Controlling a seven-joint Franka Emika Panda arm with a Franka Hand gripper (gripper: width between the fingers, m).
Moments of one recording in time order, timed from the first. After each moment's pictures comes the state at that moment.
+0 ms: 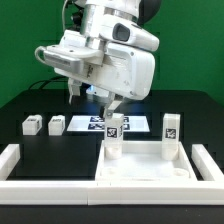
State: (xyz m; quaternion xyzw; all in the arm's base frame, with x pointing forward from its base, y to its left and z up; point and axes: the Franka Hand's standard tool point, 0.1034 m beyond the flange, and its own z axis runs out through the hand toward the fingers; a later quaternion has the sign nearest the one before) arm 0.571 -0.055 0.119 0.38 0.92 -0.08 0.11
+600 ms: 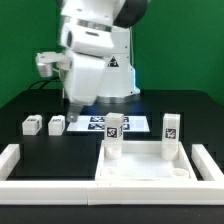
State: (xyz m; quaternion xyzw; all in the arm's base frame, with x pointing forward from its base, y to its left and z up) arm 0.521 -0.107 0.100 0.63 0.77 -0.08 0.08
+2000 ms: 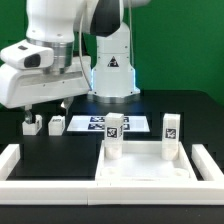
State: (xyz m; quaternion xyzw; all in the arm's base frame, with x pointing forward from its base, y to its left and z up) arm 0.442 -0.153 0.061 0.96 0.28 -0.07 0.02
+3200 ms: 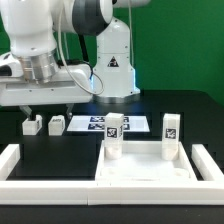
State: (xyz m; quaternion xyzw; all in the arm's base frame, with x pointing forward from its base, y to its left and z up) arm 0.415 -0.153 0.051 0.99 -0.02 -0.13 -0.03
